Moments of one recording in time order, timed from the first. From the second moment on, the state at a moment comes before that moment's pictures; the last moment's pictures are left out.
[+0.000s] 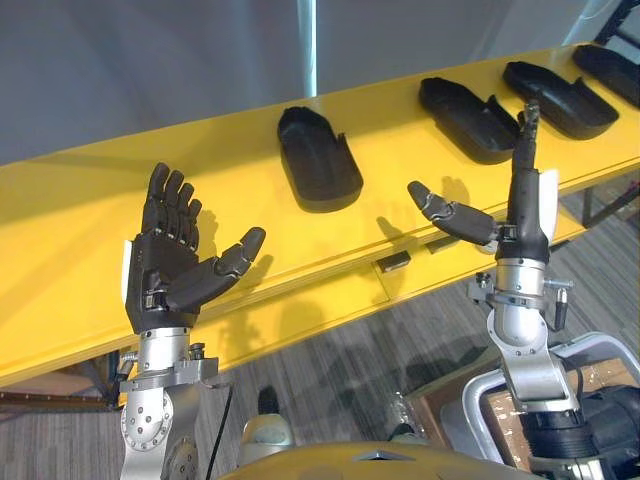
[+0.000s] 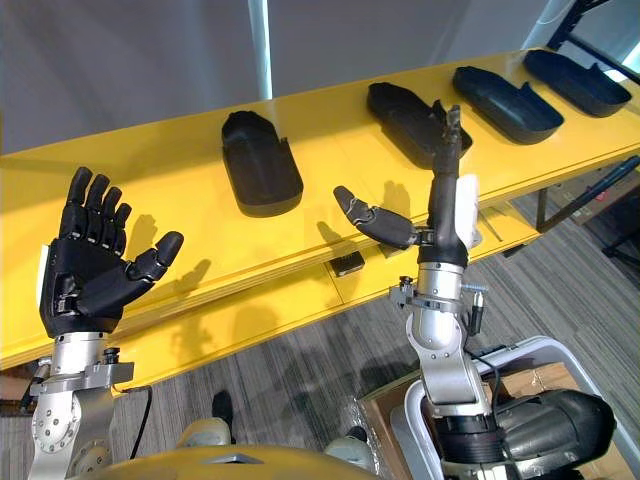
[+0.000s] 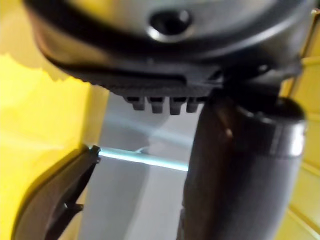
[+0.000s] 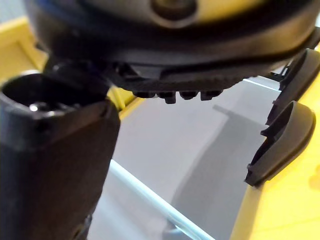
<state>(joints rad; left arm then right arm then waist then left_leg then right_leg) 0.44 0.11 0.04 -0.50 -0.39 -0.33 0.00 0.05 -0.28 -0.05 -0.21 -0.22 -0.26 -0.39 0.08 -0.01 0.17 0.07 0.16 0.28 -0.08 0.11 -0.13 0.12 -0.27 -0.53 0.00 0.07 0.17</state>
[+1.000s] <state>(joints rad) 0.36 0.12 -0.10 -0.47 -0.50 -0.32 0.01 0.38 -0.12 -0.09 -0.17 0.46 -0.25 -0.09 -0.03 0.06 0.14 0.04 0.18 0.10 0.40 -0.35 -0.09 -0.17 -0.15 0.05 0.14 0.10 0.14</state>
